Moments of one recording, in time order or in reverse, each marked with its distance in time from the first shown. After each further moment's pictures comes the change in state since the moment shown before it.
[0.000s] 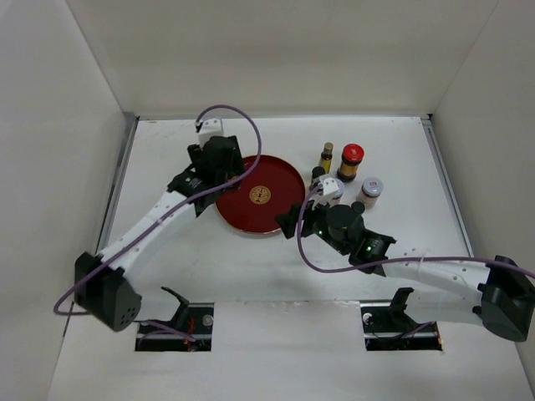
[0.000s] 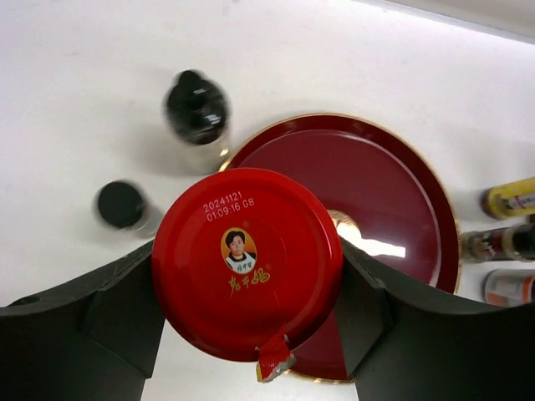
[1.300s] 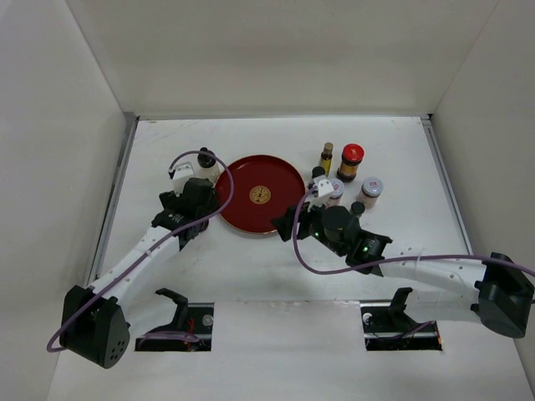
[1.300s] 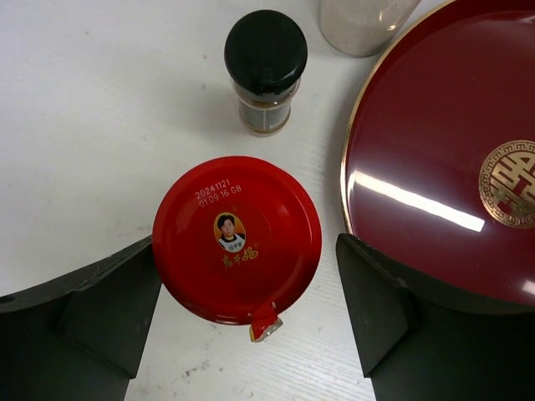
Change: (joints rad) left arm 0.134 -0.160 -0.413 -0.001 -0.003 -0.075; right arm 0.024 0.024 0.016 -0.008 0.000 0.003
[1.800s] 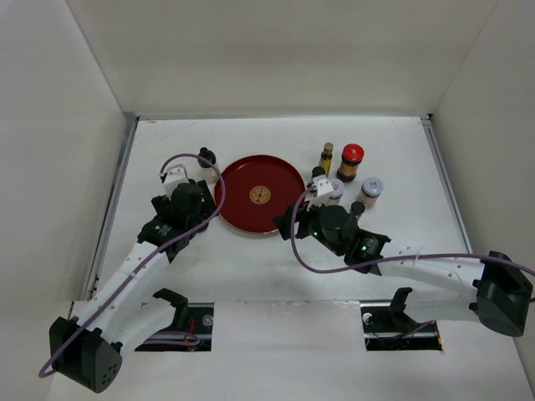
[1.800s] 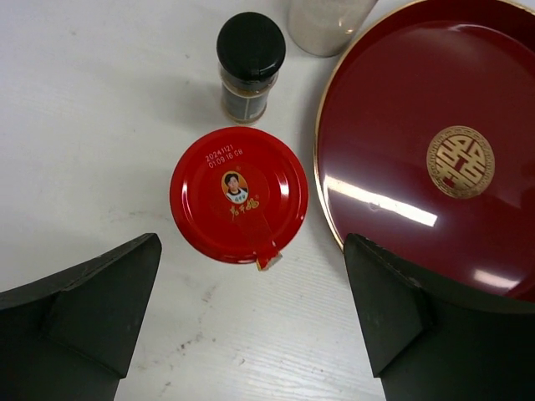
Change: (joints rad) left arm -0.007 -0.178 0.000 -0.089 0.072 -0.009; right arm 0.002 0.014 0.016 -0.021 0.039 -0.001
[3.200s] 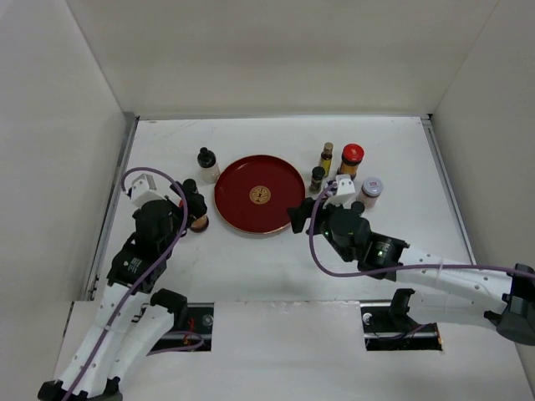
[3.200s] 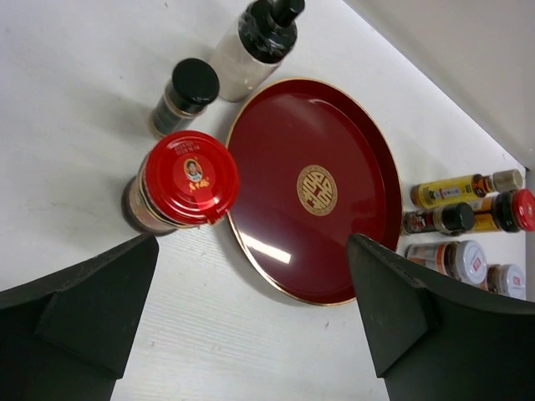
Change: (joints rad) left arm 0.060 -0.323 0.002 -0.055 0.143 -0.213; right arm 0.067 -0.145 0.045 -0.186 0.271 0.072
